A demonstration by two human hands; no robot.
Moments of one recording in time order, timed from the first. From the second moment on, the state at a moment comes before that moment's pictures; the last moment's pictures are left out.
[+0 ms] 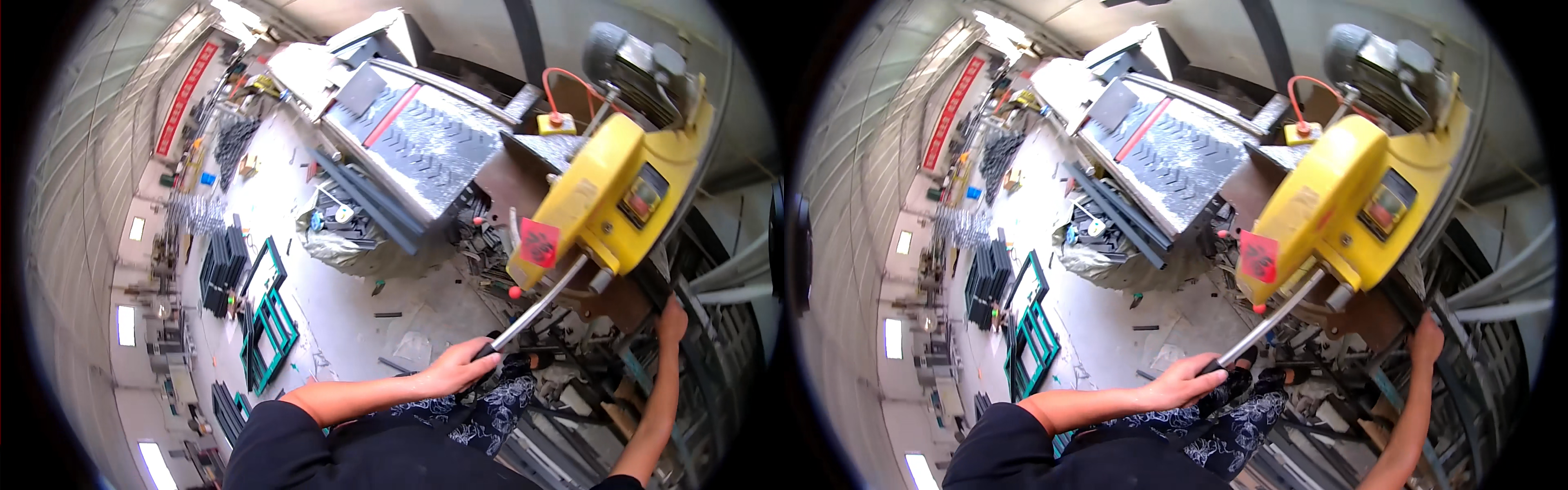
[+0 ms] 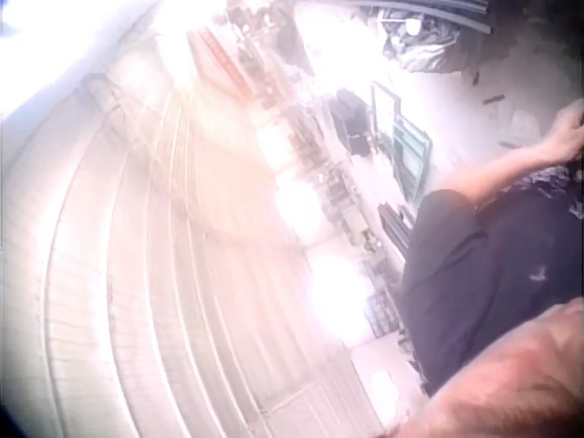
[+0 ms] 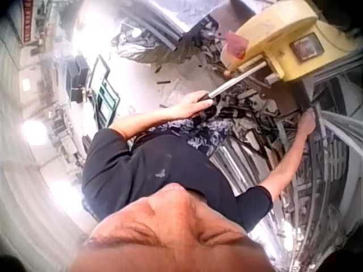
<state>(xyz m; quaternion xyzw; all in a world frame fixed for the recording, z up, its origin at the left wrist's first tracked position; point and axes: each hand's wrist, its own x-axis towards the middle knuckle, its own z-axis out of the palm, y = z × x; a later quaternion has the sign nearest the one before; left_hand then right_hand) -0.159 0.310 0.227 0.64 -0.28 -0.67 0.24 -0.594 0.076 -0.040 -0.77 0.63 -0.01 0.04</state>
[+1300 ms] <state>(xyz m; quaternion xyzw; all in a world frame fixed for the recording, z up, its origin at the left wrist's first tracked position) -0.159 0.331 0.182 0.66 -0.42 -0.56 0.28 -0.609 0.069 -0.054 -0.78 0.62 0.08 0.05</state>
